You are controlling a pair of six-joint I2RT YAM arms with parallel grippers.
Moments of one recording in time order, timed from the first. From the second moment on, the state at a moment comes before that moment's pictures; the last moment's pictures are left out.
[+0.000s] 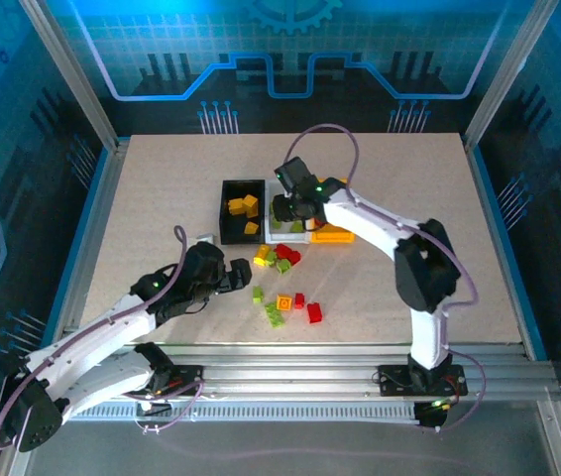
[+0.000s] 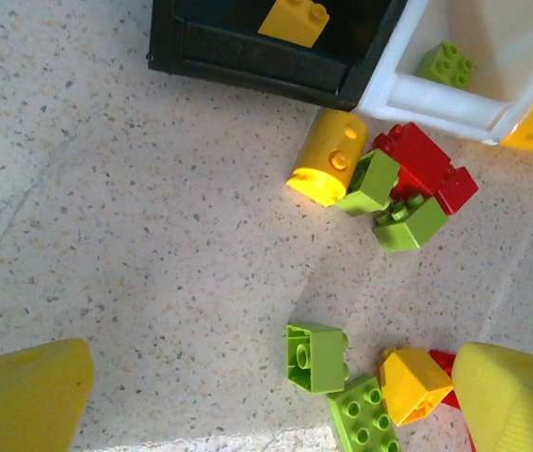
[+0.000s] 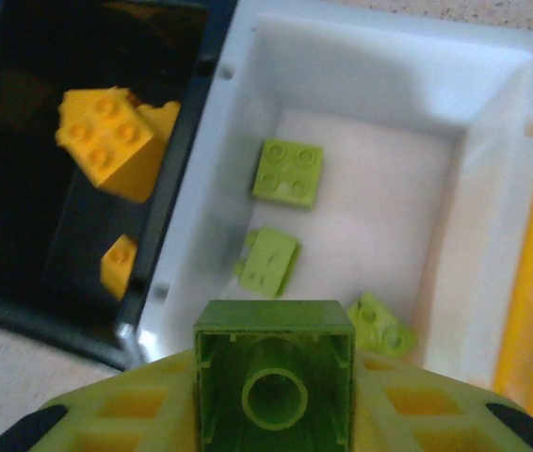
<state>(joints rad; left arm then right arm) -0.65 0.93 0.63 -0.57 -0.19 -0.83 0.66 1.99 1.65 -0.62 0.11 0.42</state>
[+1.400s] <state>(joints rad) -0.80 1.41 0.68 -0.43 -0.08 -0.73 0.65 1.46 1.01 -0.50 0.05 0.47</state>
